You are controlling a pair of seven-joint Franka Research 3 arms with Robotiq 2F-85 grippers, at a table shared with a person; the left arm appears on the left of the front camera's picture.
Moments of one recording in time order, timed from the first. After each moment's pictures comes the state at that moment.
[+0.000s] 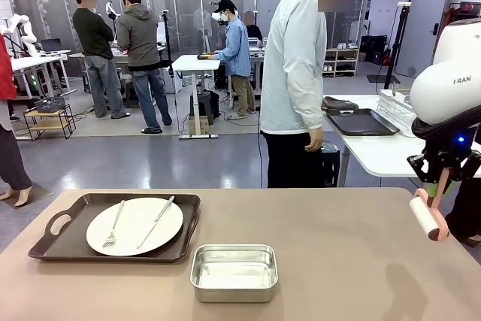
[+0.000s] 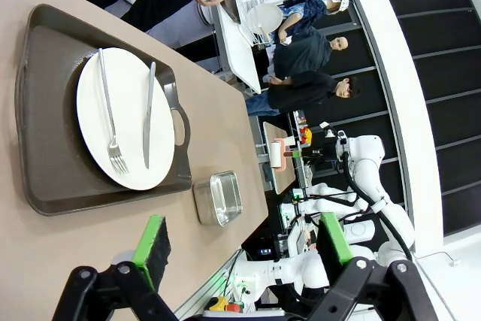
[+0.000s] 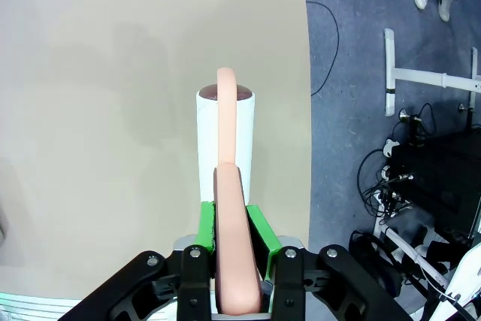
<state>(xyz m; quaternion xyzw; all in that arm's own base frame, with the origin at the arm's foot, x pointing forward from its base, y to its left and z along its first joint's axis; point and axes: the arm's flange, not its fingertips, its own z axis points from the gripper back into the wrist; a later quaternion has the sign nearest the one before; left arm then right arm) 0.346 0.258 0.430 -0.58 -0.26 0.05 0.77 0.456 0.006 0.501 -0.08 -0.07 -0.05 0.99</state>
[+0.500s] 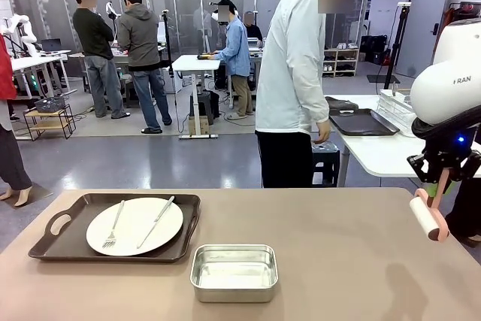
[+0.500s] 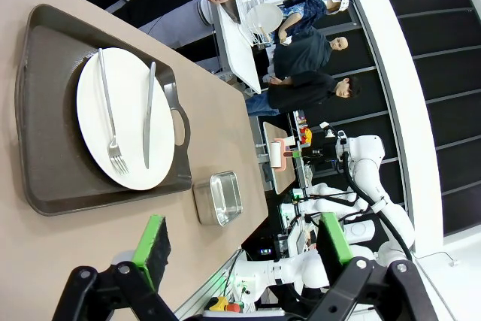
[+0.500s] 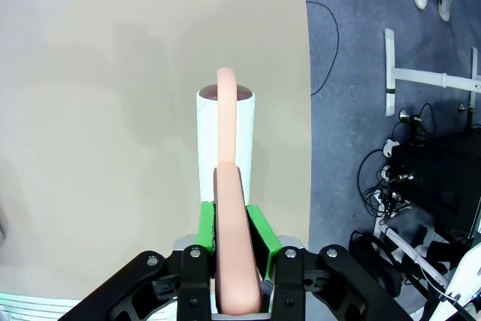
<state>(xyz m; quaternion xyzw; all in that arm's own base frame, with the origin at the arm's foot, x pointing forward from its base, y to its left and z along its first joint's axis) 0.346 0.258 0.430 -0.58 -0.26 0.05 0.77 0.456 0.006 0.501 -0.08 -0.07 -0.05 0.99</state>
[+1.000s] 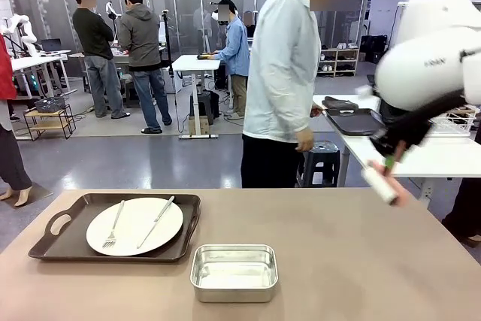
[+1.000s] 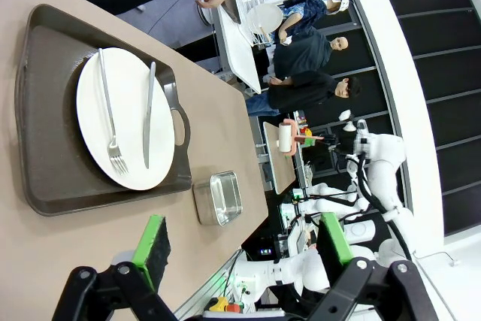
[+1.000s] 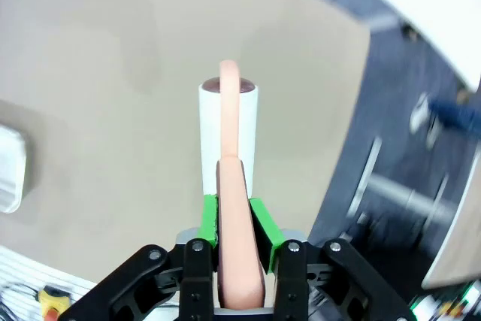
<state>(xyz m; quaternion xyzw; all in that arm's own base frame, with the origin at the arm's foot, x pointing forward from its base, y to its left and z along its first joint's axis) 0.346 0.258 0.430 -0.58 -0.26 0.05 0.77 0.460 0.129 0.570 -0.09 -0.16 0.18 0.97</state>
